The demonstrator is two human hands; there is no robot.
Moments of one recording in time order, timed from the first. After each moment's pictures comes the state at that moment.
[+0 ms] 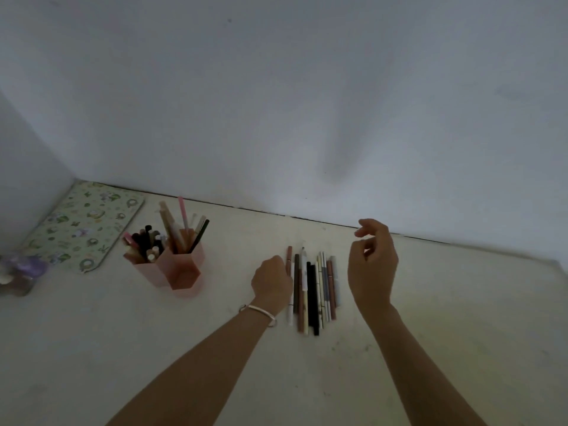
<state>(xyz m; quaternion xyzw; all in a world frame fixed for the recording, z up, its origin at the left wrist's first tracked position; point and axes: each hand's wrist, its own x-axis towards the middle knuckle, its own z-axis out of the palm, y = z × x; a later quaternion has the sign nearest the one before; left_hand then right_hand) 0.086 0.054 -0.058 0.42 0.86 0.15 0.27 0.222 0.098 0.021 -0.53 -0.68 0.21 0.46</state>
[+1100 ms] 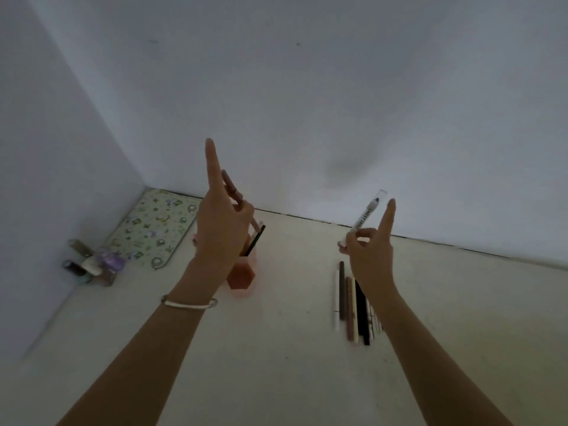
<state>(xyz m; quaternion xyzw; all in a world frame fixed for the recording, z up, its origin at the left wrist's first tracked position) -0.069 -0.010 0.078 0.39 0.77 0.50 0.05 0.141 0.088 0.024 -0.53 -0.61 0.44 0.40</state>
